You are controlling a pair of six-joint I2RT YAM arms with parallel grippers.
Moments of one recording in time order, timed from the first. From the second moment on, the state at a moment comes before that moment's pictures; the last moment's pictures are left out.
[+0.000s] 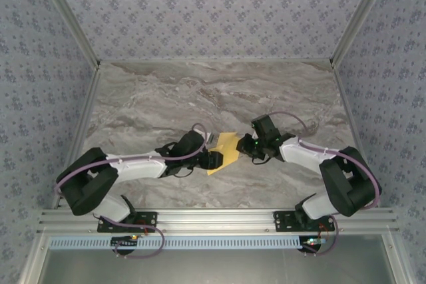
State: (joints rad) left arm -0.91 1.49 0.64 0.10 0.15 -0.68; right arm 0.52 1.44 0.65 -0.17 -0.29 0.86
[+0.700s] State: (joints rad) left arm -0.91 1.66 0.75 0.10 0.20 -0.53; right arm 0.50 1.44 0.63 -0.13 -0.36 0.84
